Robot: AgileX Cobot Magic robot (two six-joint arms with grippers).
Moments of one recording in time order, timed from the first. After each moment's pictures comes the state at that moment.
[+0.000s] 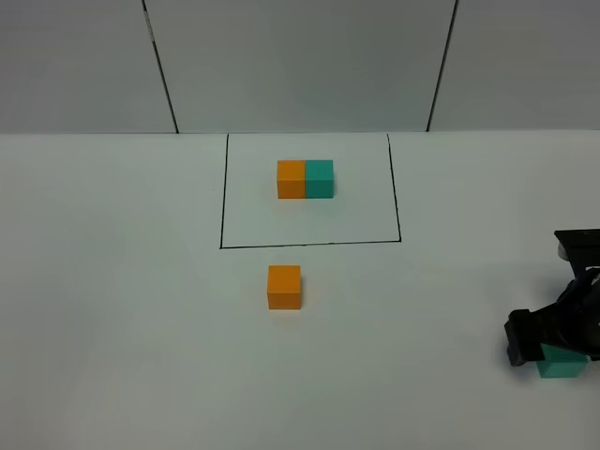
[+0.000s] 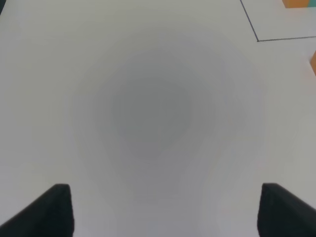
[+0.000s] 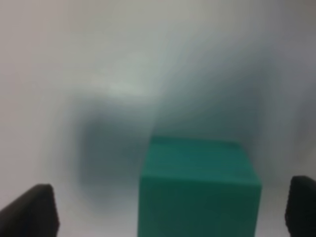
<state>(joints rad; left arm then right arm) -0.06 -0.01 -0.51 0.06 1.05 0.00 0.04 1.76 -0.83 0.15 0.54 -0.11</state>
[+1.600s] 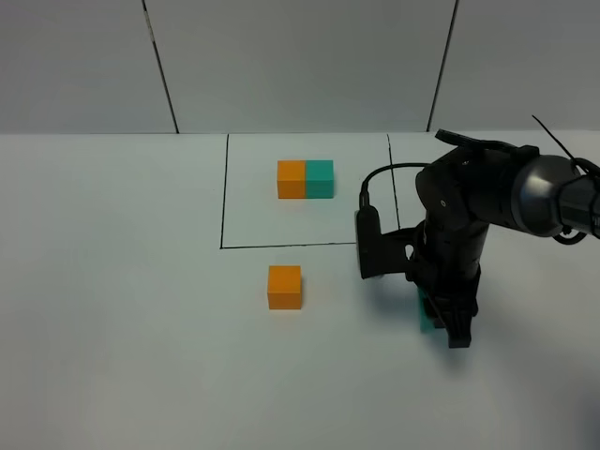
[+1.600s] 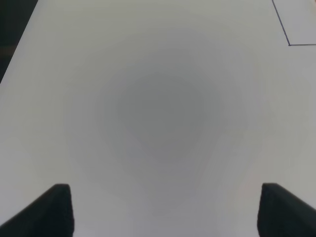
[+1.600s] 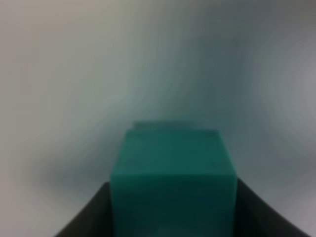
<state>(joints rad) 0.01 -0.01 -0.51 0.08 1.05 -0.01 0.48 2.02 -1.36 -0.15 0.90 -0.97</state>
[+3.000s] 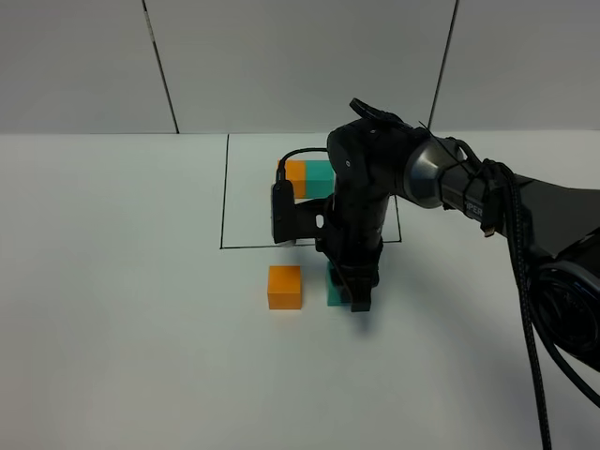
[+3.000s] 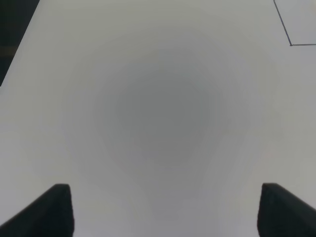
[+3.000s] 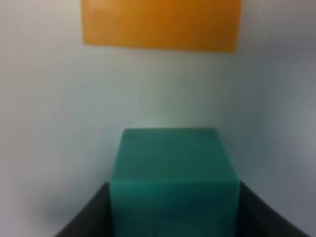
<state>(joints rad) 0.01 -0.01 -0.51 0.08 1.05 0.00 0.56 2.35 -1.89 0.04 1.09 -1.03</state>
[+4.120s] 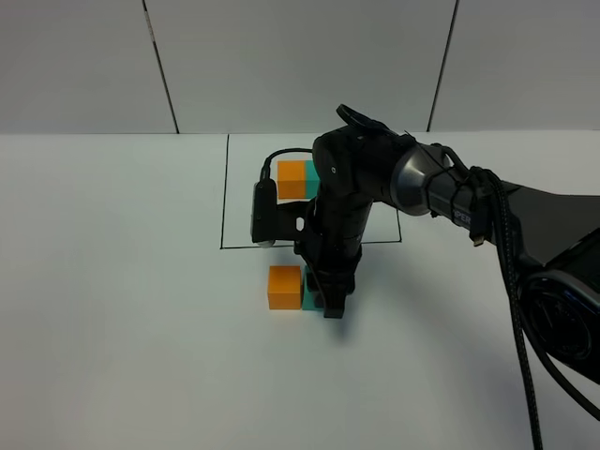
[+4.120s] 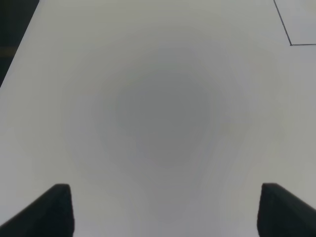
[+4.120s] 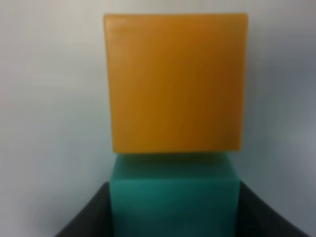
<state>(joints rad) 0.01 -0.01 -0.51 0.08 1.05 0.00 0.60 2.36 -1.90 0.09 1.04 -0.96</state>
